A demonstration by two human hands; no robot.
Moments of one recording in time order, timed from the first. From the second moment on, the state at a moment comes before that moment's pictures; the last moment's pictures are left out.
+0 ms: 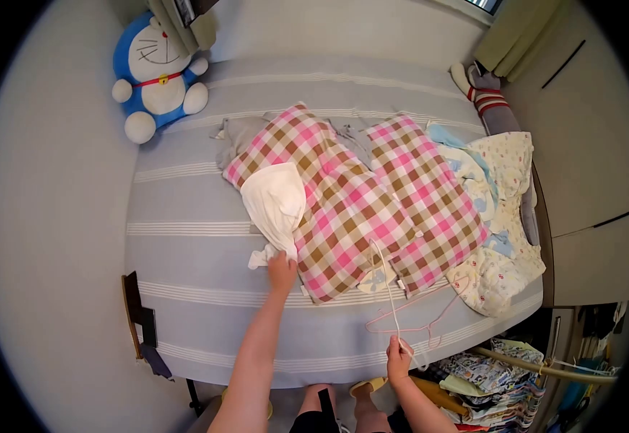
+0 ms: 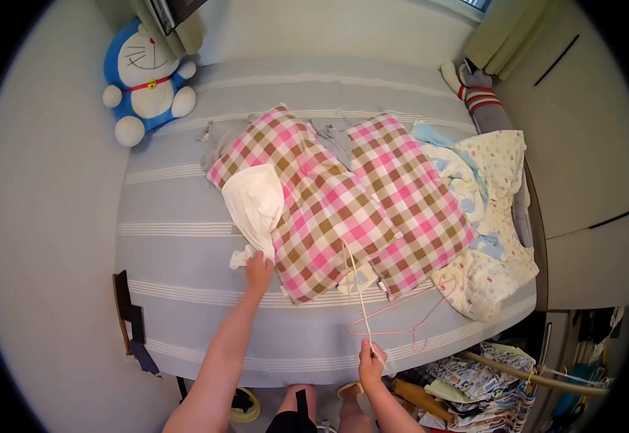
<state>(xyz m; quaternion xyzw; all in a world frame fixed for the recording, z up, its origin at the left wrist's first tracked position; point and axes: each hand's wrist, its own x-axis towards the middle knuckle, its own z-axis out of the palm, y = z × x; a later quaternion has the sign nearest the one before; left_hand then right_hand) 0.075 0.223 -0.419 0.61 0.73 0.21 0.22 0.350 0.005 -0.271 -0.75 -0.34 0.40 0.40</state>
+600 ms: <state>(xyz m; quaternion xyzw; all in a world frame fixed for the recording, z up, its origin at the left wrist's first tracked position) 0.253 0.044 -0.145 0.11 0.21 0.59 0.77 0.388 -0.031 -0.180 -0.64 -0.37 0.54 0.40</state>
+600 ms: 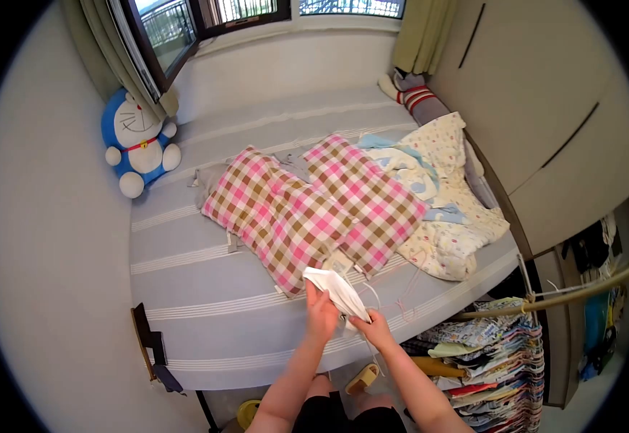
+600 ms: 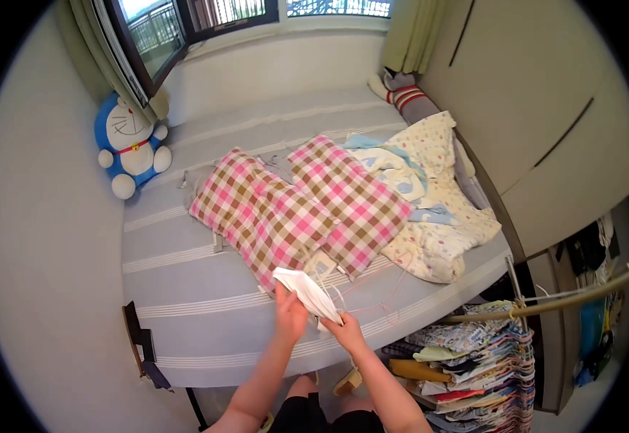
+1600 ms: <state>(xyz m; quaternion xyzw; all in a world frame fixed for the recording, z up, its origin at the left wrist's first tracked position) 0.425 -0.158 -0.001 0.53 0.24 0.35 0.73 0.540 -0.210 -0.085 -0.60 -0.48 0.31 0.55</state>
